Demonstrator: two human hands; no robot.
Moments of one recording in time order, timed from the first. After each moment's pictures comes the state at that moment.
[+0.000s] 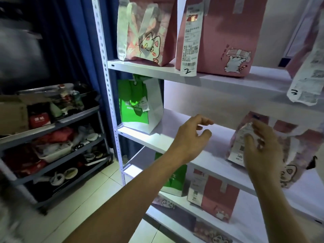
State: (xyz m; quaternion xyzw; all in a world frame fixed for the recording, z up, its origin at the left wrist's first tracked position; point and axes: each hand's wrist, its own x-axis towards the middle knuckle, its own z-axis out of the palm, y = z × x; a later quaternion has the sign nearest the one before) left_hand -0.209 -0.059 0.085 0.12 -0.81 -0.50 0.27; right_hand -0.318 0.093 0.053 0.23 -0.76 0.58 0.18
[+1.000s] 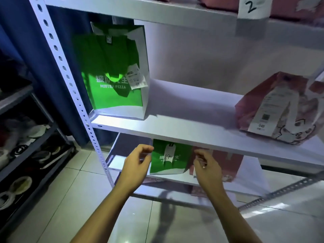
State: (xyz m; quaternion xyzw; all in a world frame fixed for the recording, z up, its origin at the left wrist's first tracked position) left_hand -0.161 -0.315 -0.136 0.19 -0.80 -0.55 0.14; right_hand -0.255 -0.101 -0.147 0.06 -0.88 0.47 -0.04
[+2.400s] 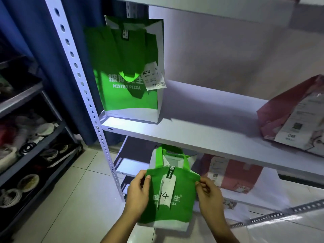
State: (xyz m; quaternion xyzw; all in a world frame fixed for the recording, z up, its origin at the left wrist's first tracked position) left_hand -0.145 -0.334 -0.237 0.28 -0.76 -0.57 0.15; right_hand -0.237 -0.127 -0.239 0.02 -0.83 0.56 -0.06
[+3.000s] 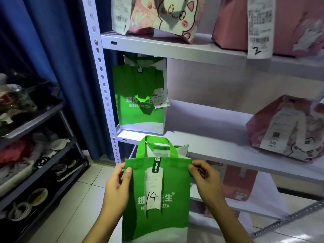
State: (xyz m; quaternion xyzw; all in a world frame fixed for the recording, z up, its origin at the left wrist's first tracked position) left_hand -0.062 -0.364 -0.109 0.23 -0.68 -0.64 0.27; right_hand -0.198 -0.156 -0.100 0.17 -0.75 0.63 -0.06
